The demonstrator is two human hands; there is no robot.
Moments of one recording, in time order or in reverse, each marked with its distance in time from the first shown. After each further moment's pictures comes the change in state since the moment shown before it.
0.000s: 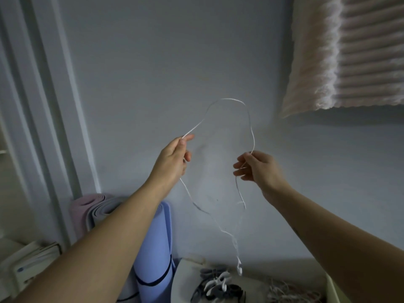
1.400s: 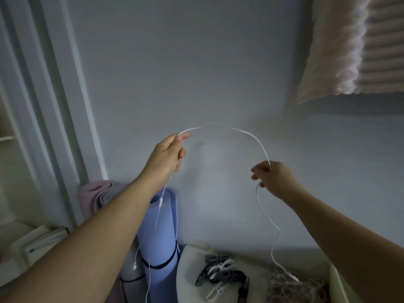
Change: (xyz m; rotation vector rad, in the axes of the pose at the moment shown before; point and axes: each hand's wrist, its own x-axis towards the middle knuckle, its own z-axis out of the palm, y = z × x) left_hand -0.005 -0.021 -0.028 0.051 0.040 -0.066; right_hand -0.001 0.039 -0.017 -0.515 -0.045 0.059
